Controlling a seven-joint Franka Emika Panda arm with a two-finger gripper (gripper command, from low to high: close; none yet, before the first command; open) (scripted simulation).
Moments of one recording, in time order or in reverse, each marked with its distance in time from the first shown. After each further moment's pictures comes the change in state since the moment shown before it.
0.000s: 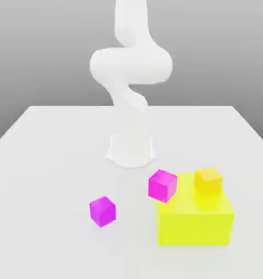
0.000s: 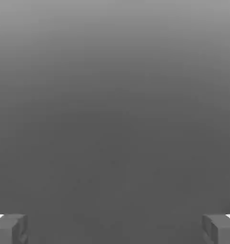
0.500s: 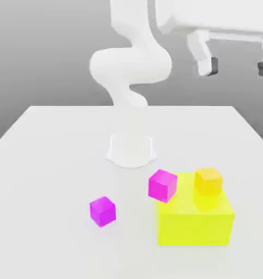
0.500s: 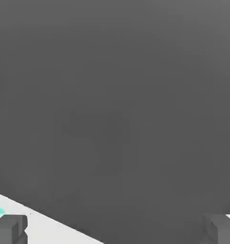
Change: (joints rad) arm 0.153 0.549 0.094 0.104 -0.010 0.106 -0.197
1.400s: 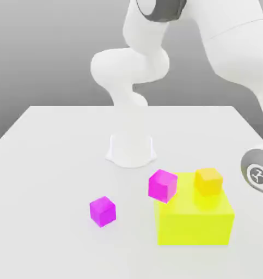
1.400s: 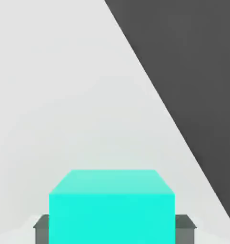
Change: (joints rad) arm 0.232 0.795 0.056 0.158 -0.186 0.218 -0.116
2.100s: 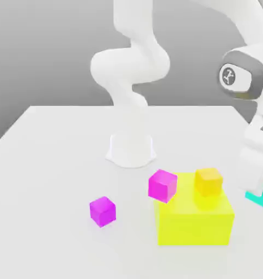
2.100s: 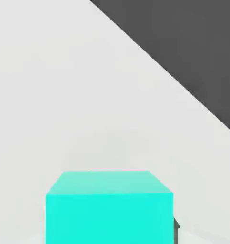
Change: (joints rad) arm -0.041 -0.671 0.027 -0.436 0.197 -0.221 0.228
